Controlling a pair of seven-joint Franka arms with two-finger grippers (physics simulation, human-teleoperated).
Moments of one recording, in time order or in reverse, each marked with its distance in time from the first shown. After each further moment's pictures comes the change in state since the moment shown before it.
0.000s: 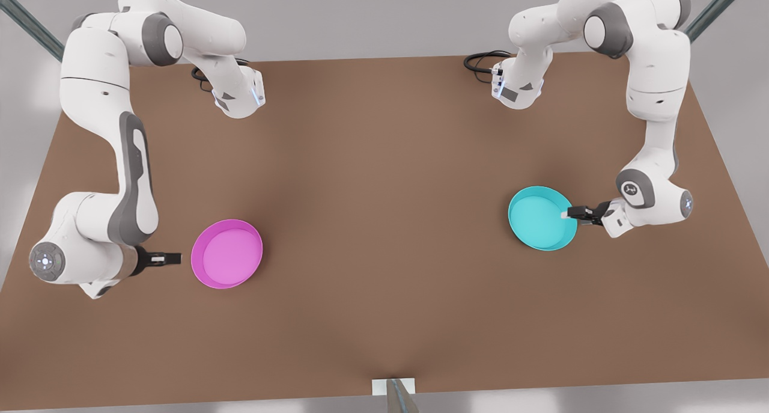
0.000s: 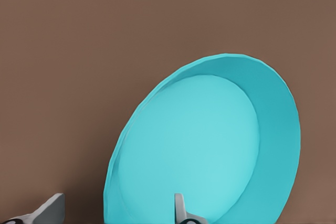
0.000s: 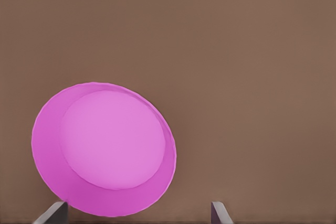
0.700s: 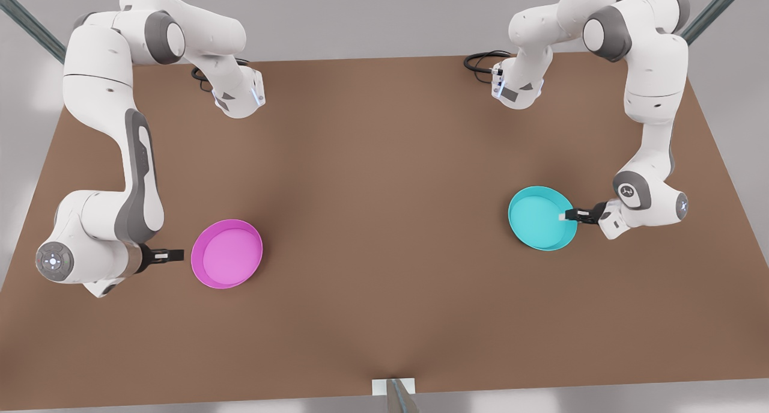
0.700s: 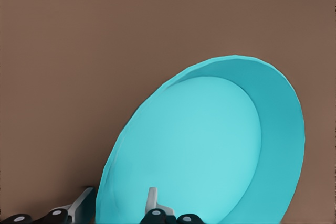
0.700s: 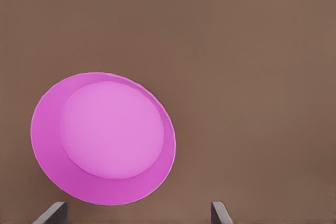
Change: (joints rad) left arm -0.005 0.017 -0.002 0.002 -0.014 -0.005 -0.052; right arm 0.020 -0.006 0.000 0.003 -0.026 -0.028 0.002
